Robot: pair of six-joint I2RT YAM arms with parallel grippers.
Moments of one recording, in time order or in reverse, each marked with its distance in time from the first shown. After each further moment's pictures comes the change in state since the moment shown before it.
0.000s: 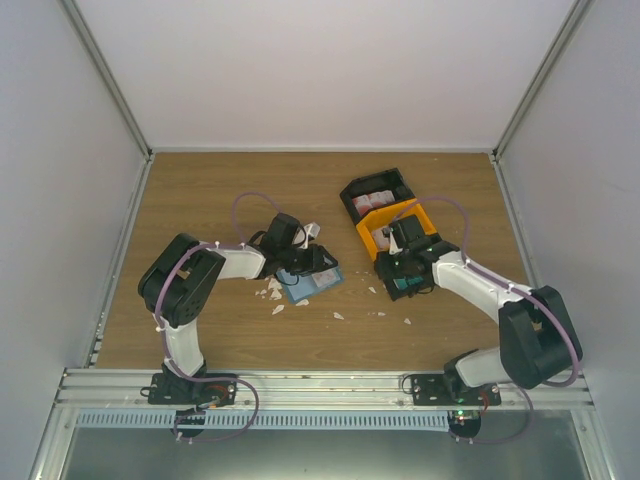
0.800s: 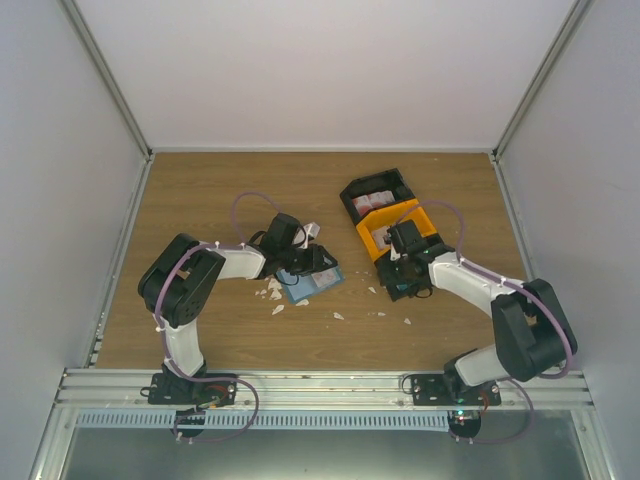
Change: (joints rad) left arm 0.000 0.000 0.000 0.000 -0.010 0.000; right arm -0.001 0.039 -0.030 -0.009 0.075 -0.017
